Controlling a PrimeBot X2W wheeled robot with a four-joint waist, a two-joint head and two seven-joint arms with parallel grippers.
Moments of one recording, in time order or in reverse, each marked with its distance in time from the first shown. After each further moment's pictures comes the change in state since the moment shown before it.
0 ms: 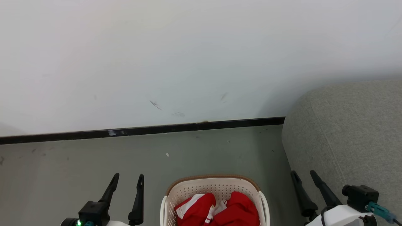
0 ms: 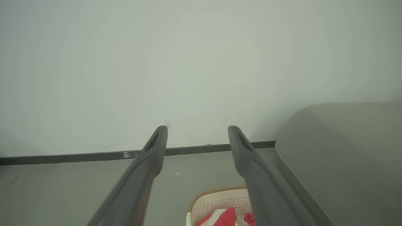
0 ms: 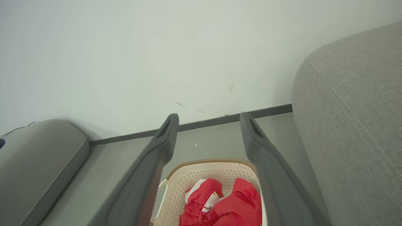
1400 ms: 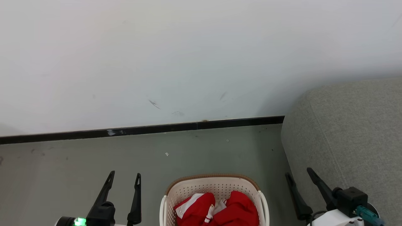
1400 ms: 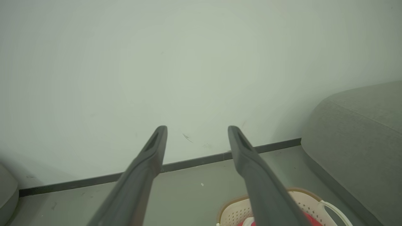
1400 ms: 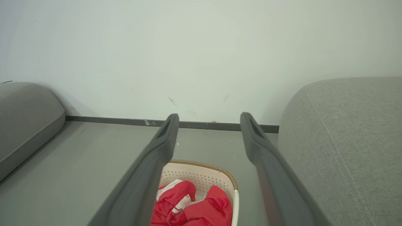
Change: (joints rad) left arm 0.000 -0.004 0.007 0.013 0.185 0.073 -0.061; right arm 0.018 0.008 -0.001 -0.041 -0.270 0.000 -0.051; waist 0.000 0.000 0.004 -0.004
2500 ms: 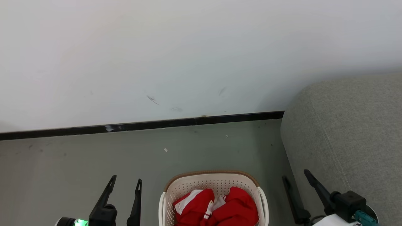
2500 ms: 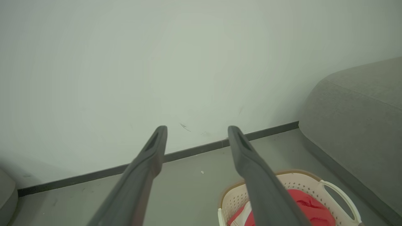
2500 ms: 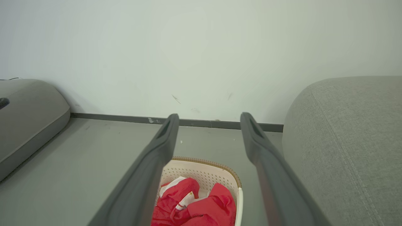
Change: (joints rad) left arm -0.006 0.021 -0.006 0.040 0.017 -0.029 0.000; right arm 0.027 0.000 0.018 -0.047 -0.007 0.000 0.000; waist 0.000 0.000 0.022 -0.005
